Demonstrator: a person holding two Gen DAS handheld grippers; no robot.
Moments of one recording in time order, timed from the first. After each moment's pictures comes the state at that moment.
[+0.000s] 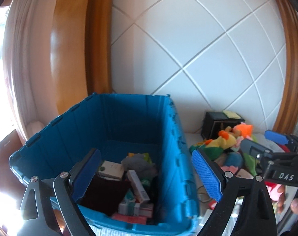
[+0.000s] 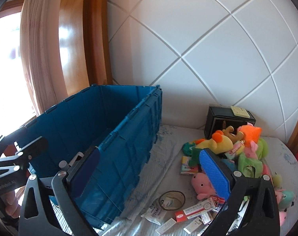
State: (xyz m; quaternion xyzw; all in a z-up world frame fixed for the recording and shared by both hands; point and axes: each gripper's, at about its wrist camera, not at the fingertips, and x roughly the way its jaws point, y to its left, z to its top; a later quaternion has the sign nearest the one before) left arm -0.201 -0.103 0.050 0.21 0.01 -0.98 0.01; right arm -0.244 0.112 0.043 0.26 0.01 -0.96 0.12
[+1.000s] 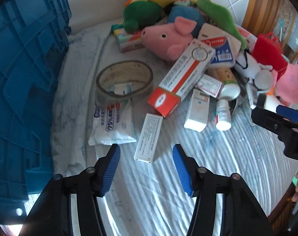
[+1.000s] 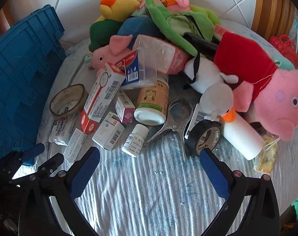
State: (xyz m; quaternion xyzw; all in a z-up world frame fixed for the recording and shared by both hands) left arm -0.259 0.096 -0.238 0.52 -0.11 -0.83 -0.14; right arm -0.237 0.288 -0.222 0.51 -0.11 -0.85 -0.03
